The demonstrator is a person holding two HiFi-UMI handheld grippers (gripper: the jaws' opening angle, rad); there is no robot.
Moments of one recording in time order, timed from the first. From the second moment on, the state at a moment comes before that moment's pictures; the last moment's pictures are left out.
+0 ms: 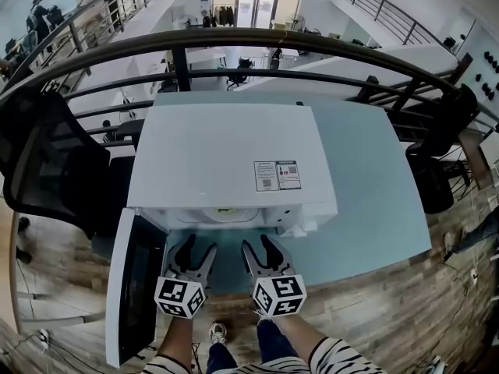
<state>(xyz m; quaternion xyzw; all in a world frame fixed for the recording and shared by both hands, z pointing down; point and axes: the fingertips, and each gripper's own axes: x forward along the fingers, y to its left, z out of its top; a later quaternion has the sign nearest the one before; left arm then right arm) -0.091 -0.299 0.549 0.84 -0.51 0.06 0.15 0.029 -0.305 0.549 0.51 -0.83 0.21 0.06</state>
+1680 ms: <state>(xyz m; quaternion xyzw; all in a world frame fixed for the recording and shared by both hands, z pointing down) -0.093 -0.405 0.582 0.82 -0.47 0.17 0.28 0.001 -0.387 0.584 0.56 -0.79 0.26 0.02</state>
